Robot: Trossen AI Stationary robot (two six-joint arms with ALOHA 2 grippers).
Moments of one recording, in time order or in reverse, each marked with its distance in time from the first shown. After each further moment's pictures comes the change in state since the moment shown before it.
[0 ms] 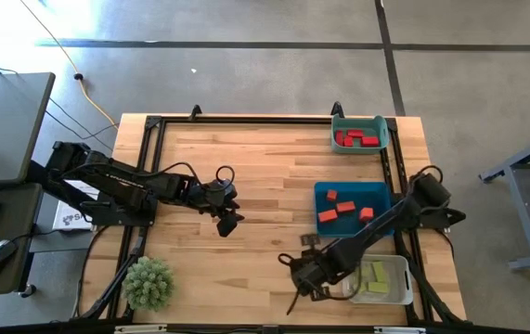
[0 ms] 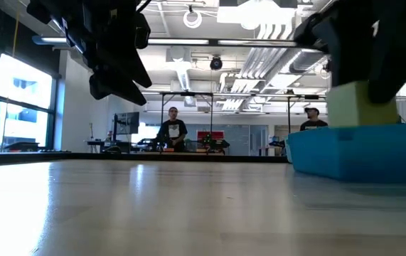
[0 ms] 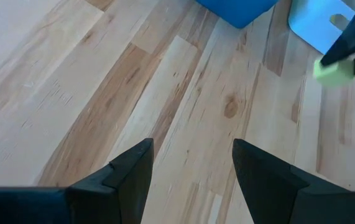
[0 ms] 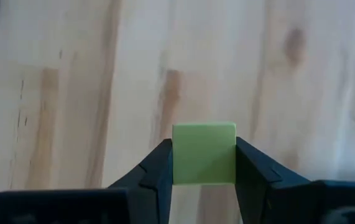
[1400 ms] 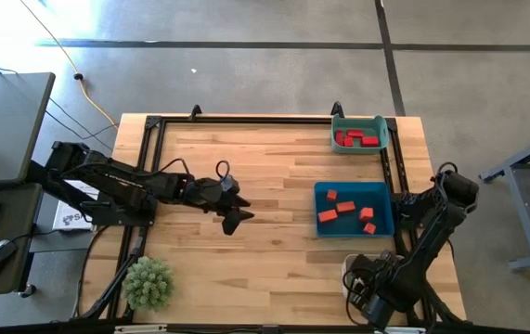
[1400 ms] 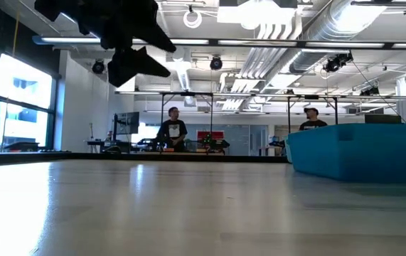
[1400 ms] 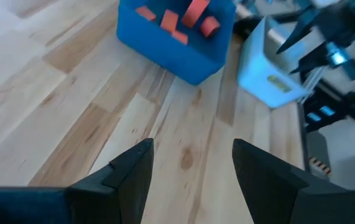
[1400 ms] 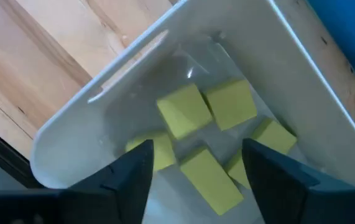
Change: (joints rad) left arm 0.000 -0.009 0.000 0.219 0.000 -0.003; right arm 0.405 -0.179 -0.179 -0.306 -0.038 1.316
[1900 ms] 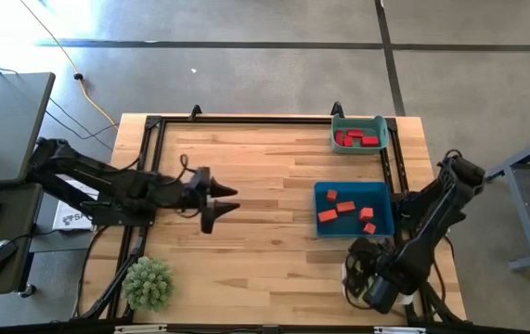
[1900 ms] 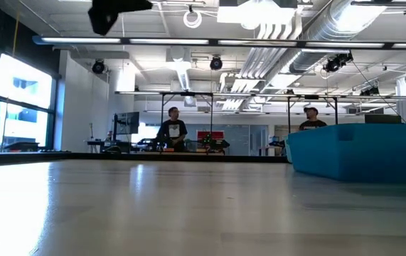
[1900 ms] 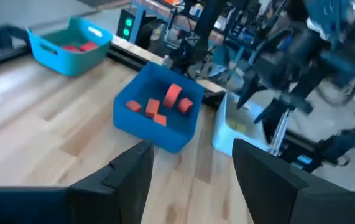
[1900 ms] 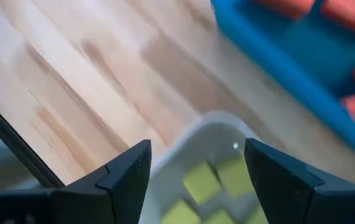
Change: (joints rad) left arm -0.147 -0.282 0.000 -0.013 -0.280 0.106; right arm -0.066 -0.154 0.001 -0.029 0.214 0.015
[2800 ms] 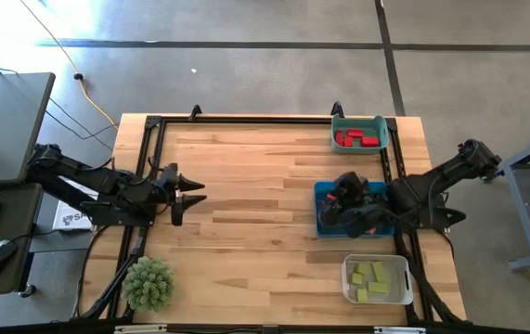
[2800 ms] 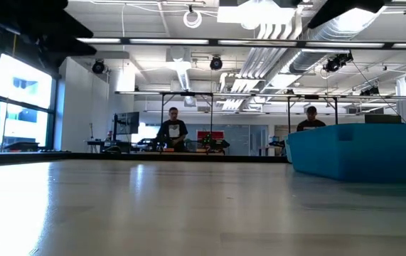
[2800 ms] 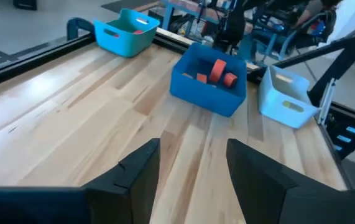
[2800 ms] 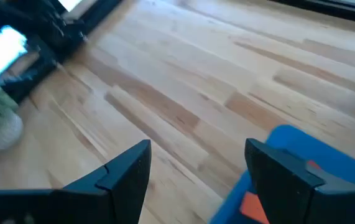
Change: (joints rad) left arm -0.057 -0.538 -0.342 -0.248 -0.143 0.058; right arm -0.458 -0.273 0.000 0.170 0.356 -0.490
